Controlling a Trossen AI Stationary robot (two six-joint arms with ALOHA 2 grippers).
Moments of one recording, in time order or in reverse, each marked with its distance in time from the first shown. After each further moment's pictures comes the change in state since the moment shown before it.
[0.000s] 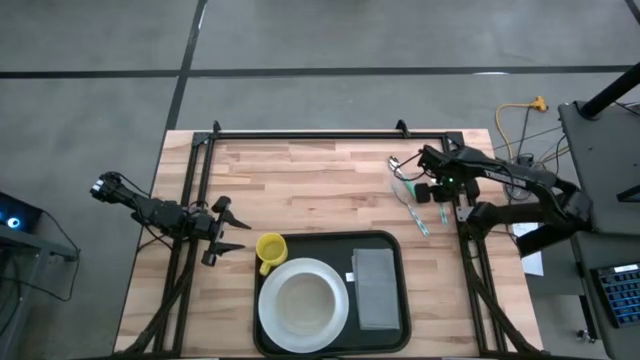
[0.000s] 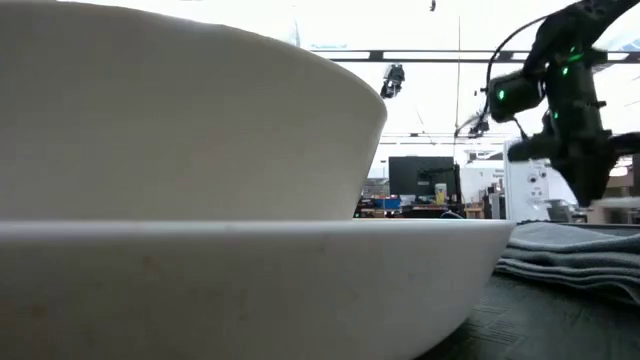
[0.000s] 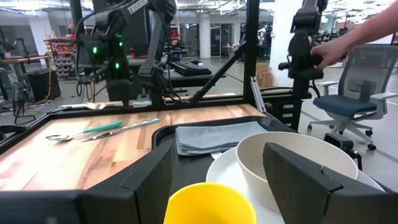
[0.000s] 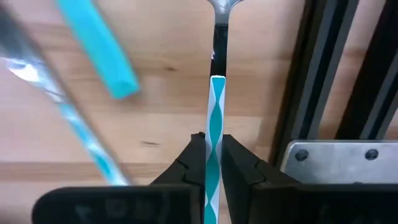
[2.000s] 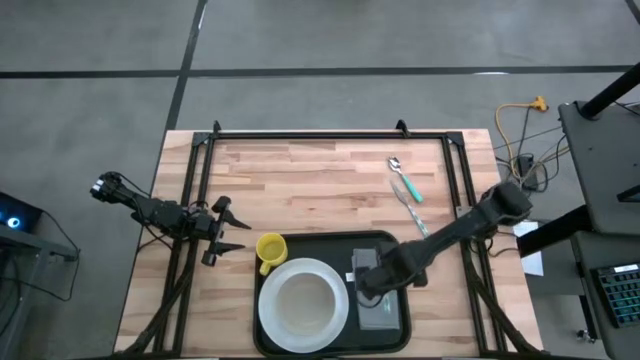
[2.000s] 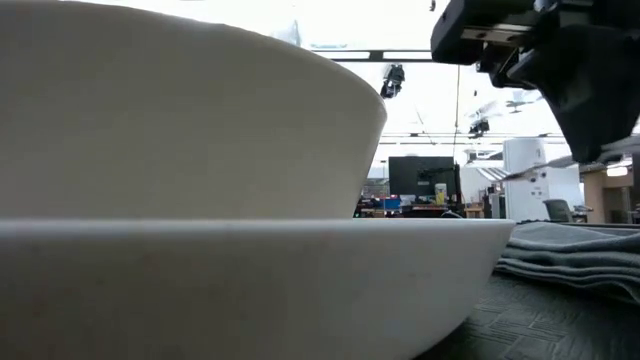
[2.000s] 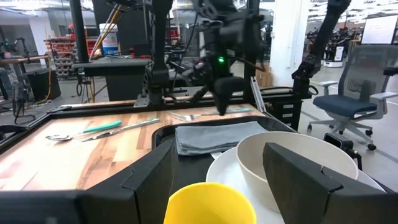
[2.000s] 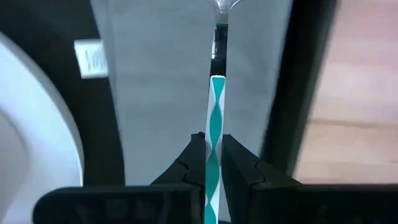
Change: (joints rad) left arm 0.000 0.000 0.000 0.000 0.000 0.000; right arm 1.206 0.681 0.689 0.135 -0.070 1.206
